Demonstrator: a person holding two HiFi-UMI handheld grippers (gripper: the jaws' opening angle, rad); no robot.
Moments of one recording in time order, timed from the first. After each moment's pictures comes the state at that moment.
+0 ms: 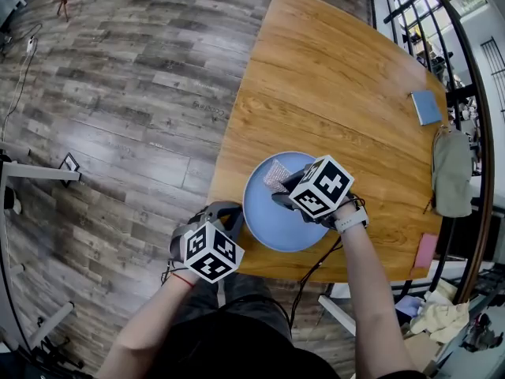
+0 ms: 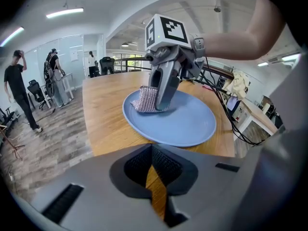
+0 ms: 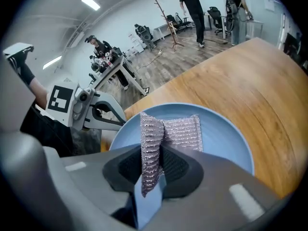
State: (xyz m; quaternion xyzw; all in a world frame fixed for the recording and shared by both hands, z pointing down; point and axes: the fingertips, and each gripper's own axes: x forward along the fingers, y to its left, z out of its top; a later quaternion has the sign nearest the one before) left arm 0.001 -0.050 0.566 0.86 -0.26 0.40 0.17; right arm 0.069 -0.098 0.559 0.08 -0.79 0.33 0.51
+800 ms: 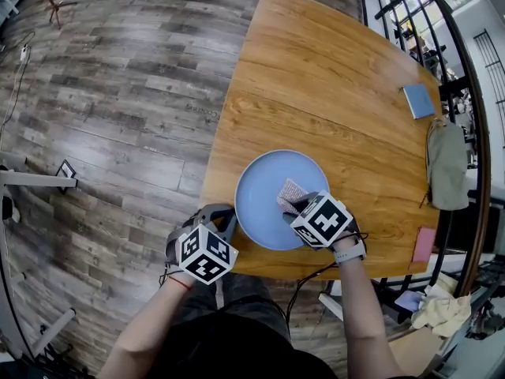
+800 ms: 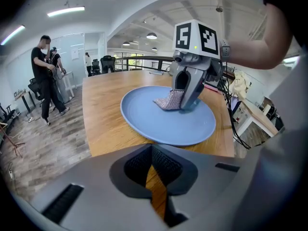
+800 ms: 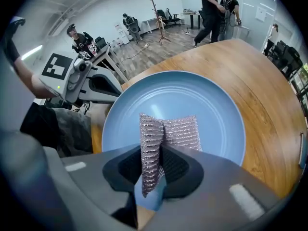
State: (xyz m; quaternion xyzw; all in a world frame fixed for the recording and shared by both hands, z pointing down) left arm 0.002 -0.046 0.571 0.86 -0.27 0.40 0.18; right arm 0.123 -0.053 0.566 0.17 -0.75 0.30 0.57
